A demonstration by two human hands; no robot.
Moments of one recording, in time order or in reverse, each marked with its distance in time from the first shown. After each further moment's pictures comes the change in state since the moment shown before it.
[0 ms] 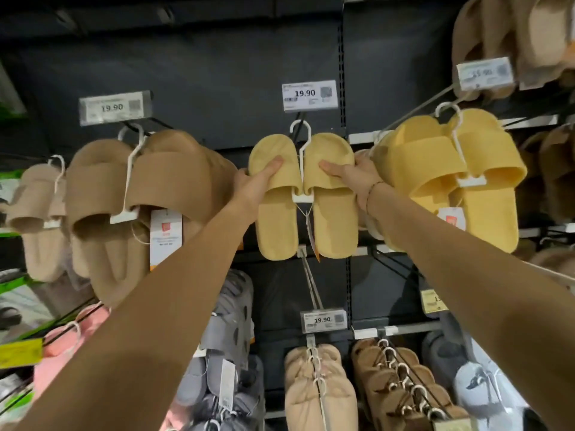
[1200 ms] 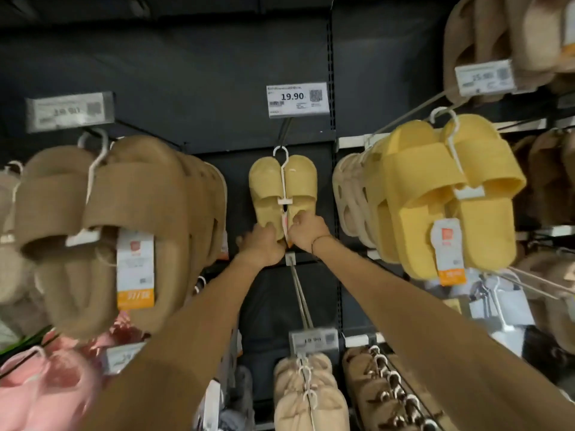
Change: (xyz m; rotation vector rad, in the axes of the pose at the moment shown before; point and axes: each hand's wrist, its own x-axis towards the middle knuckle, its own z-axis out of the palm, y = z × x) left_hand 0.020 -0.098 0.025 1.264 -0.220 0.105; right_hand -0.003 0.079 0.062 -0.605 -0.151 -0.034
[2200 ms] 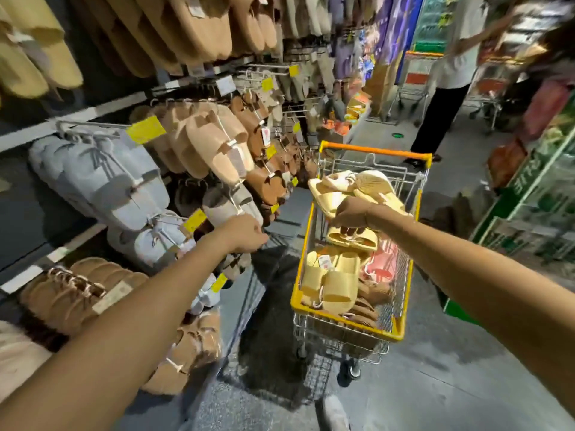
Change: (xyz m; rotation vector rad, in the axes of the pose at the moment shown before) left_hand -0.385 0.431 0.294 0.032 -0.867 0.973; right_hand -0.575 0.404 -0.408 -0.425 0.126 1.151
